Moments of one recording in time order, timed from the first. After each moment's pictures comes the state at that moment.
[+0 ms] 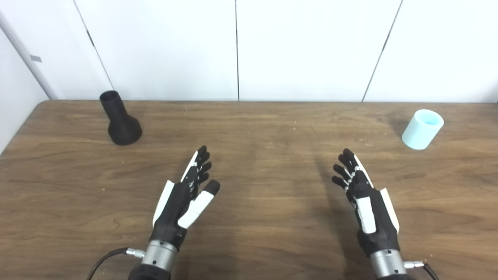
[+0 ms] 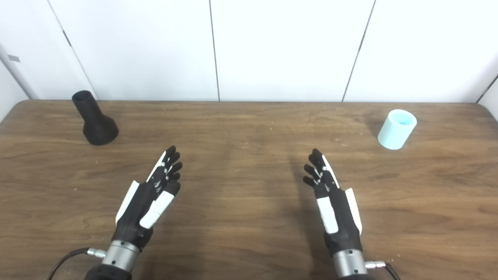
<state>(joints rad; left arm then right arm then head) 0.12 0.11 -0.17 -0.44 0.10 0.19 0.00 0.16 0.04 0.04 -0.34 -0.09 0.07 0.04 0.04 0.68</state>
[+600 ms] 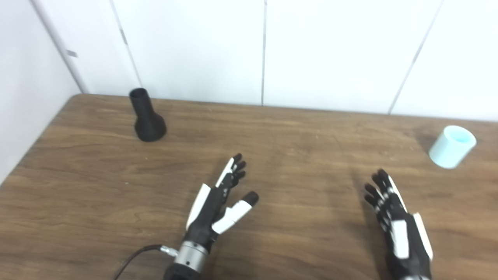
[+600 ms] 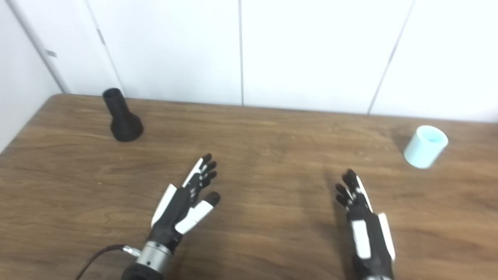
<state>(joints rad) 0.13 0.09 -0.26 -0.36 0.20 0.14 0.08 0.16 0.00 -0.02 -0.24 0.00 -0.05 0.10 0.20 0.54</state>
